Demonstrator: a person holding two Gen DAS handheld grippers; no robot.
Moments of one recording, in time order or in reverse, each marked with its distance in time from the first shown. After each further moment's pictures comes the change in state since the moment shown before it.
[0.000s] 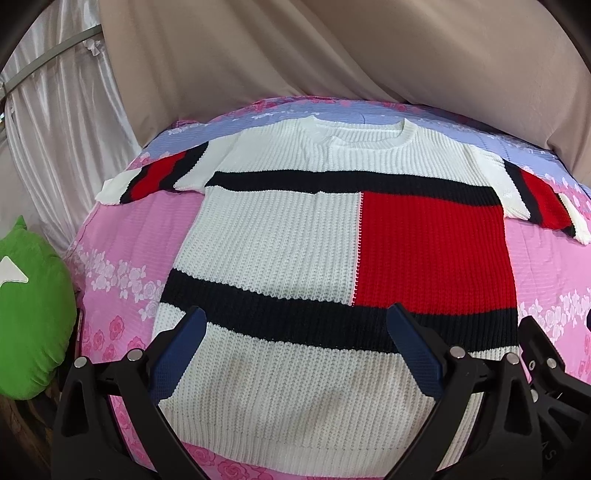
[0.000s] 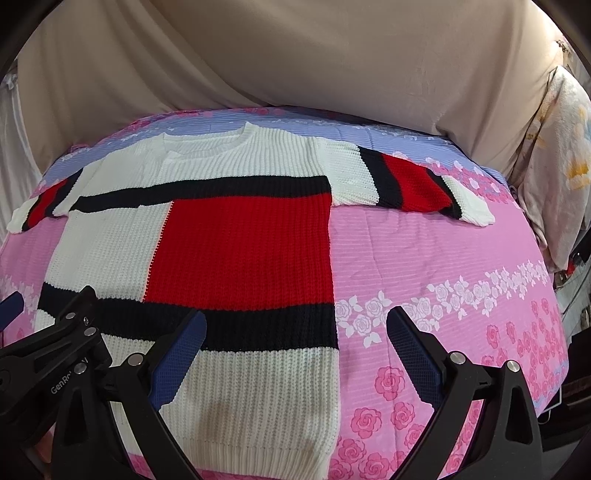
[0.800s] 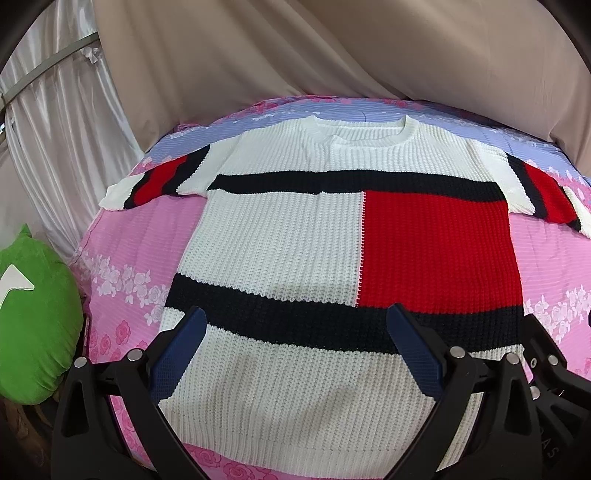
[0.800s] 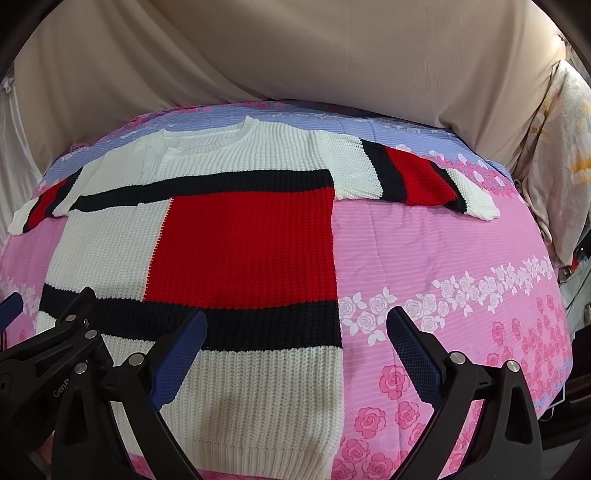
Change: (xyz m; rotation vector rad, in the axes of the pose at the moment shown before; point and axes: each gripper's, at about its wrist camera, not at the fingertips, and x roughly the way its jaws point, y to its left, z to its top) left arm 0.001 -0.002 0.001 0.027 -0.004 0.028; right arm 0.006 -0.001 0.000 0.014 0.021 0.015
